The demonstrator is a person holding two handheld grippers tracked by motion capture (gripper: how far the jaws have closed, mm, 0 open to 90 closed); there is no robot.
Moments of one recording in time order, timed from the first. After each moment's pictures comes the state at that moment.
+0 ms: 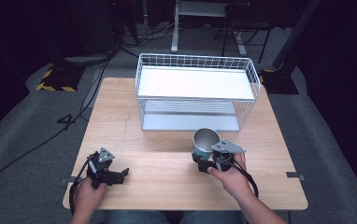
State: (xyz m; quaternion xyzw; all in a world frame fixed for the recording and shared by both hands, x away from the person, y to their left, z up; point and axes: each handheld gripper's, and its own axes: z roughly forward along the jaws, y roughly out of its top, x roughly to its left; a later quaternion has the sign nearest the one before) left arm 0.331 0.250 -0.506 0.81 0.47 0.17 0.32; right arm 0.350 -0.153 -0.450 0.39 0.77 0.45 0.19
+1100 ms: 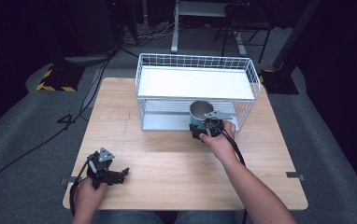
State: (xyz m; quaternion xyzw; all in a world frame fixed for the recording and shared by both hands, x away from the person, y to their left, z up) left arm 0.331 0.249 -0.506 0.80 0.48 0.17 0.32; right arm 0.455 -0.132 -0.447 0.44 0.76 0.42 0.24
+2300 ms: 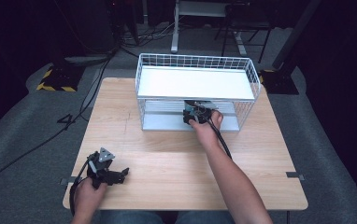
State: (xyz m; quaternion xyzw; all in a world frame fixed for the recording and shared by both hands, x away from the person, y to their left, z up) left arm 0.331 0.249 -0.506 0.80 0.48 0.17 0.31; right arm 0.520 -0.102 -0.473 0.47 0.71 0.42 0.30
